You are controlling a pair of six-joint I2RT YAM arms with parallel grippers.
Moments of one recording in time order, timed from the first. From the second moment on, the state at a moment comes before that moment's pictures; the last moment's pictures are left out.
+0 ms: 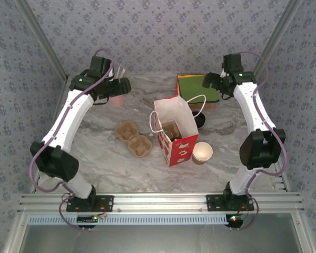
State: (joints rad) left arm -0.32 1.66 1.78 -0.97 0.00 -0.45; right arm 0.09 1.75 1.76 -0.88 -0.02 0.35
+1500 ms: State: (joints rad) left arm -0.26 2.21 2.28 -0.98 -0.13 -0.21; right arm 0.19 1.60 1.76 -0.93 -0.11 0.34
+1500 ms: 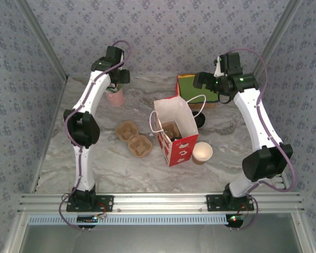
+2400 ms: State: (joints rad) left arm -0.31 2.10 2.20 -0.90 -0.11 -0.16; right arm 0.20 1.60 1.75 -0.93 -0.13 0.34
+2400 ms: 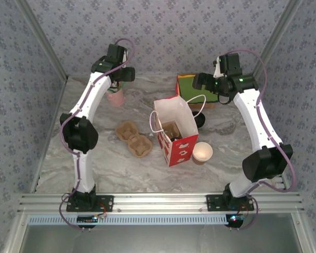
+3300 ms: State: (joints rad) left arm -0.32 2.25 2.29 -0.93 -0.26 -0.04; right arm 0.20 1.59 1.75 -0.95 -0.14 0.34
